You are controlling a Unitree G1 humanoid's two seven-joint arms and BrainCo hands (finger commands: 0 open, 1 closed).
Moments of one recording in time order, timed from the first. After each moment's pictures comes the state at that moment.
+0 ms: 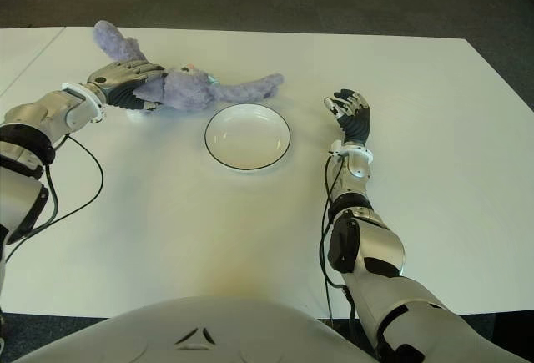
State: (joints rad) left arm -0.93 0.69 -0.61 1.22 0.90 -0.62 0.24; right arm -0.60 -0.13 -0.48 1.19 0.09 -0.61 0.08
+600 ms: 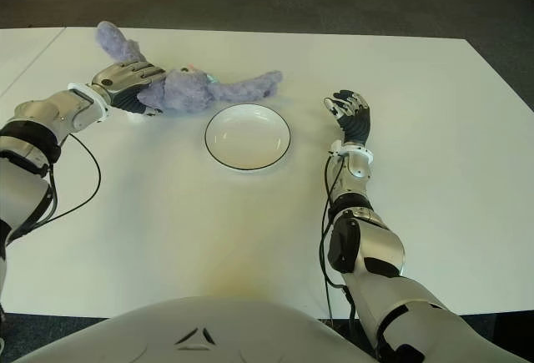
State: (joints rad) left arm -0.97 0.67 -0.74 1.26 0.98 -0.55 0.27; right arm -0.60 -0.13 -0.49 1.19 0.09 -0.61 0.09
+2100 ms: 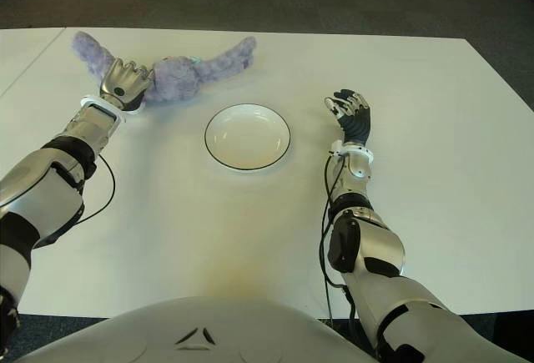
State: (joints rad) left arm -0.92 0.53 -0.95 1.32 1.11 0.06 0.56; right arm -0.60 -0.13 -0.49 1.19 0.11 -0.61 0.09
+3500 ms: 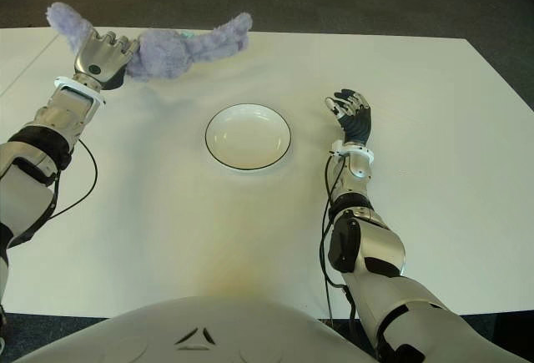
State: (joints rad) left arm -0.93 0.68 -0.84 1.09 1.08 0.05 0.66; right arm -0.60 -0.14 -0.49 1.19 0.11 -0.61 0.09
